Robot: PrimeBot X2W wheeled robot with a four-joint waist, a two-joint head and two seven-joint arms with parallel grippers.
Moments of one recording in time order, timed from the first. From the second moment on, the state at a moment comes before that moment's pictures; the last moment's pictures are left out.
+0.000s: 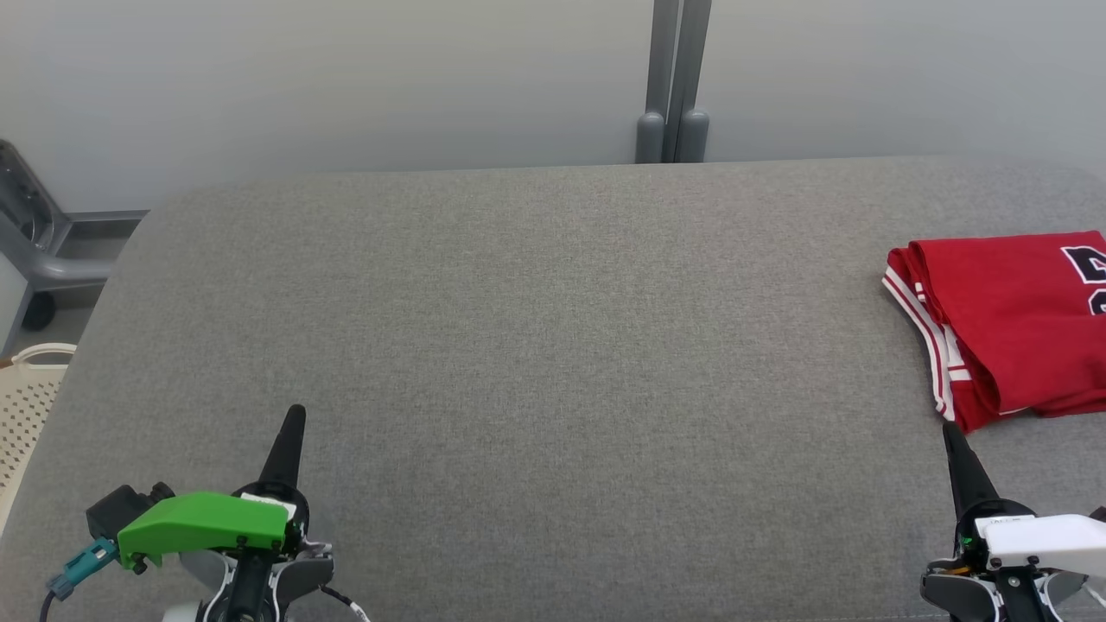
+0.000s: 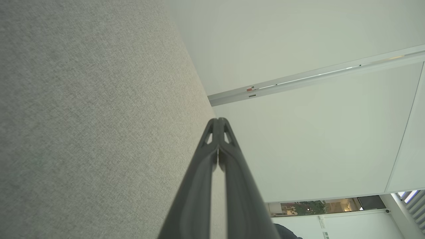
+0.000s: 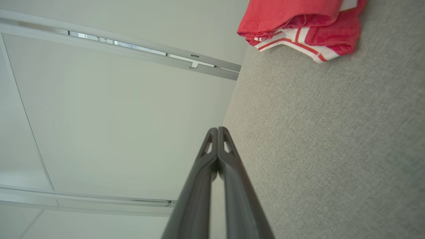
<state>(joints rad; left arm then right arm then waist) -0.14 0.07 -0.02 0.34 -1.37 -0.10 0.08 0.02 -0.04 -0.17 0.17 1.35 0.13 0.03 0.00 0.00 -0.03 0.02</state>
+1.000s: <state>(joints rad) -0.19 0.05 0.02 0.35 -1.57 -0.12 0.14 0.01 -0.05 -0.18 0.14 1.57 0.13 0.06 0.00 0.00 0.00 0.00</state>
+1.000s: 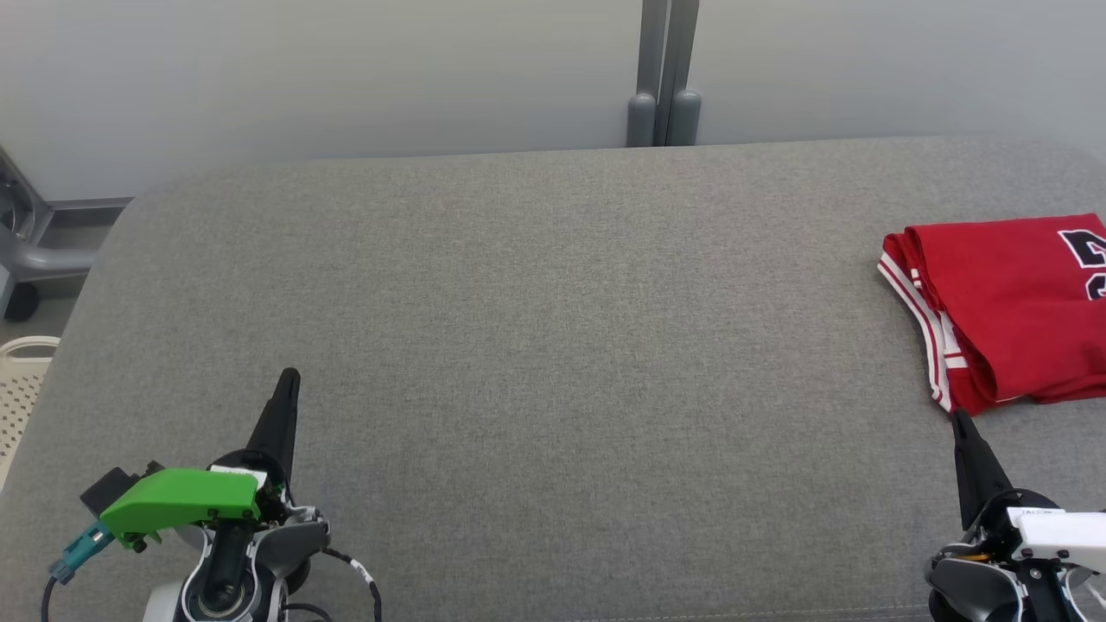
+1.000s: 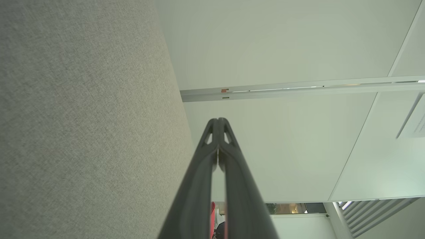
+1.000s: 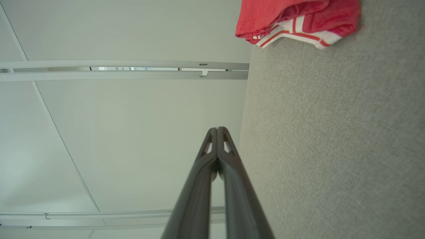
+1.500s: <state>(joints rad) -0.21 0.05 0.03 0.35 -1.62 -0.13 0.15 0.01 -0.05 -0.18 0.14 1.63 0.13 0.06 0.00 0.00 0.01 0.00</state>
